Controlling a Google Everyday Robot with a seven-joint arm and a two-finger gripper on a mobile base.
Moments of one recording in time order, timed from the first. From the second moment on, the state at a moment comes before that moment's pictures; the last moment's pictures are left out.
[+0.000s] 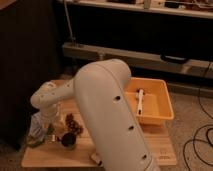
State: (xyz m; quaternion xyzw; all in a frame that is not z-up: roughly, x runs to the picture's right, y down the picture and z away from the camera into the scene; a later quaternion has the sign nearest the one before) arm -0.296 0.204 0.805 -0.34 0.19 0.58 0.72
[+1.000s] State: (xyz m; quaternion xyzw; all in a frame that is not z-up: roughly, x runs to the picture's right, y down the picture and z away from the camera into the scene) arm -0.276 0.196 0.782 -0.32 0.19 0.58 0.72
